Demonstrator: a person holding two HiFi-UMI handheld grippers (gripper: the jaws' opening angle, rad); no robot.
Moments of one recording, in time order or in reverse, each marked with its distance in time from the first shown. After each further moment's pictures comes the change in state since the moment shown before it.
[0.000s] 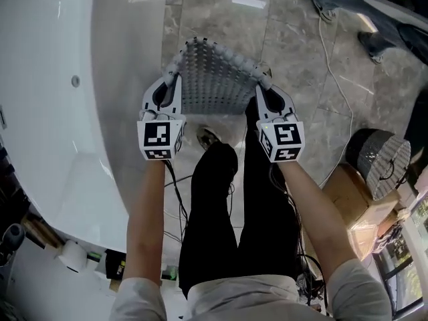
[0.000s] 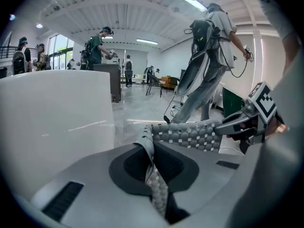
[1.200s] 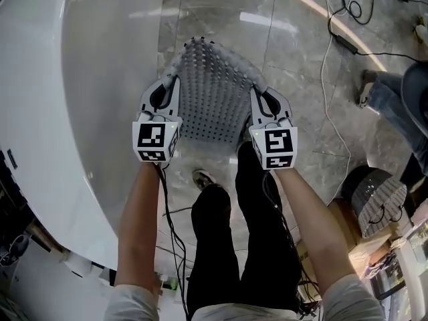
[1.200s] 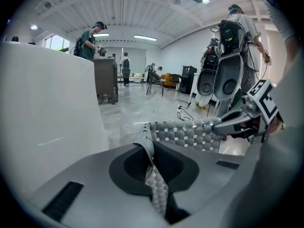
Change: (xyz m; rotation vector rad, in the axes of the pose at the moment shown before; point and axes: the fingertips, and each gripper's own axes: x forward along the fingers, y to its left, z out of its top) left arm 0.204 0.047 0.083 0.017 0.009 -0.001; right arm 0.150 -0.126 0.102 -0.093 -0.025 0.005
